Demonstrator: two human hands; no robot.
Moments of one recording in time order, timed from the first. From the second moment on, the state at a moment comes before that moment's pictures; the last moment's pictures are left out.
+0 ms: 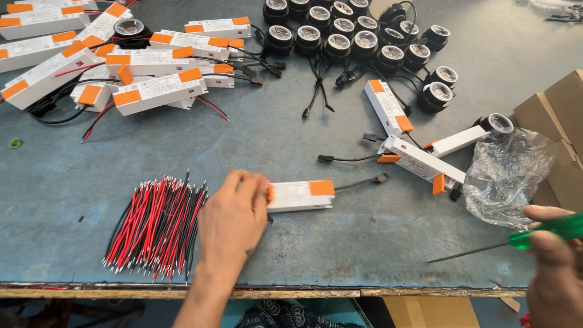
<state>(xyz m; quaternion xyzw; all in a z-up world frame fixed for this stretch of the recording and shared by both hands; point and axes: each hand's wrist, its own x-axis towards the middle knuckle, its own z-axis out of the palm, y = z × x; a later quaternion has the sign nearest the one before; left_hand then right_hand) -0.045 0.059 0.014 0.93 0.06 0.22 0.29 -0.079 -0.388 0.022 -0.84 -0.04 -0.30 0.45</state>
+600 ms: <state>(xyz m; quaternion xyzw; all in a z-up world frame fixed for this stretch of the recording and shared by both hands) -0.081 0.019 0.010 0.81 -0.12 0.29 0.50 -0.081 -0.321 0.051 -0.87 -0.02 -0.16 0.48</state>
